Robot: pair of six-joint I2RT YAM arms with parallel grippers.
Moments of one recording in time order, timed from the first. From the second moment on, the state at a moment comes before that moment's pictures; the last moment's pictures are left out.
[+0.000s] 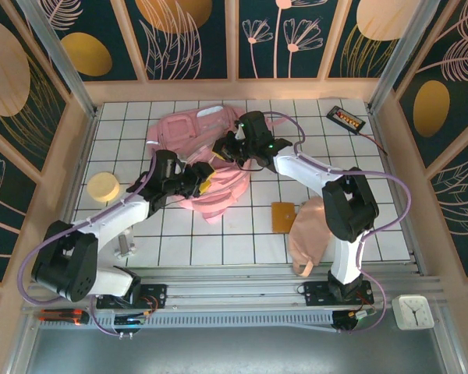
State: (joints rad) left arm -0.44 1.39 0.75 0.07 0.47 -1.34; right arm 0.64 1.89 1.45 -0.13 -0.48 1.09
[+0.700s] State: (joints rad) left arm -0.41 1.53 0.84 0.10 0.45 -1.32; right arm 0.64 1.88 1.44 -0.13 -0.47 1.09
